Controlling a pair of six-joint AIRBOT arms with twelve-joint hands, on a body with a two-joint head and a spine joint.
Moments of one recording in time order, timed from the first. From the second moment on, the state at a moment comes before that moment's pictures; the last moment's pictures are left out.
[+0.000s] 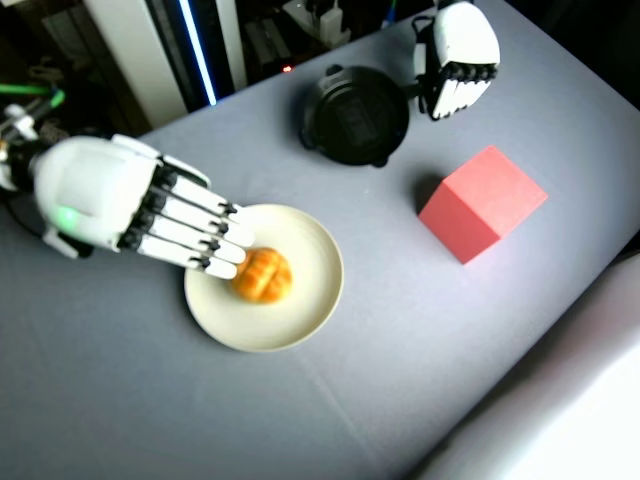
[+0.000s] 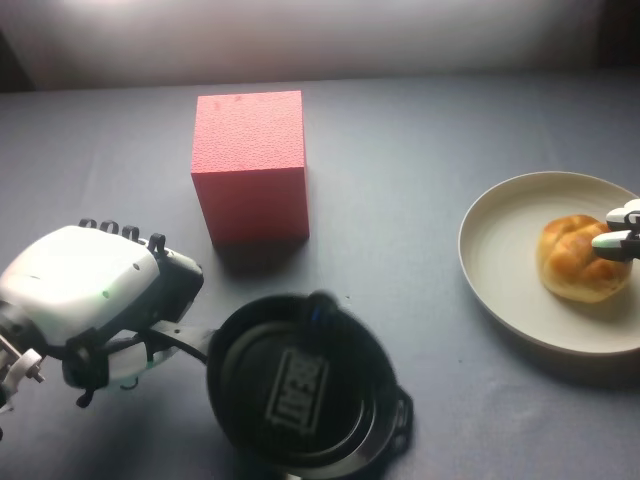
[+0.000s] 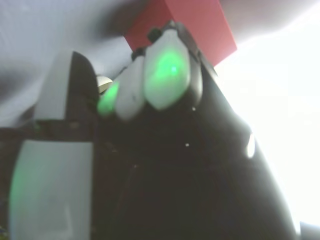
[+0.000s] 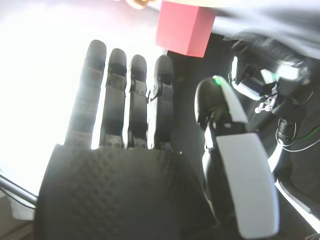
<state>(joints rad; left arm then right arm) 0.91 -0.98 0.97 -0.32 -0.95 1.10 -1.21 -0.90 1.05 0.16 1.30 -0.73</state>
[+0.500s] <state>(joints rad) 0.95 -0.94 0.92 -0.32 -1.01 1.10 -1.21 -0.90 1.05 0.16 1.30 -0.73</state>
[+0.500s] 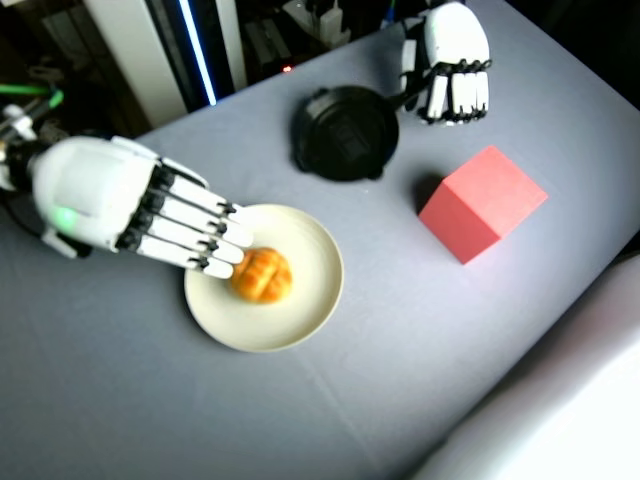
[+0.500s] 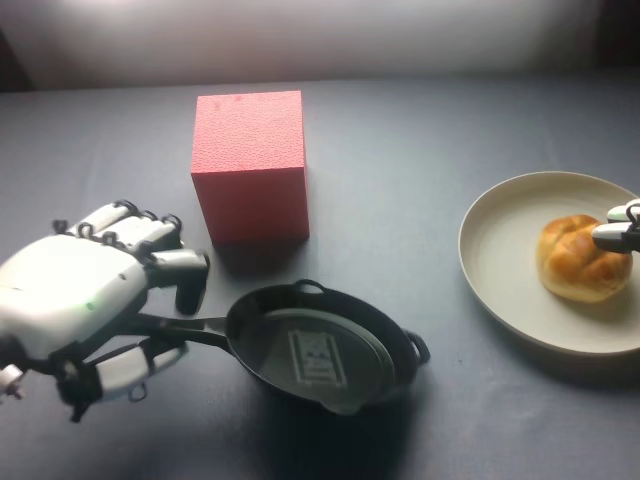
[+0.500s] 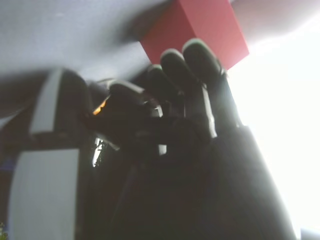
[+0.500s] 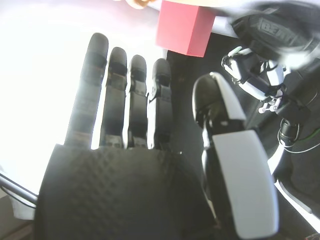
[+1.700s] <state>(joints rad) 1.02 -0.80 0.80 -0.23 -1.24 1.10 -0.88 -1.02 1.26 0.04 0.81 -0.81</state>
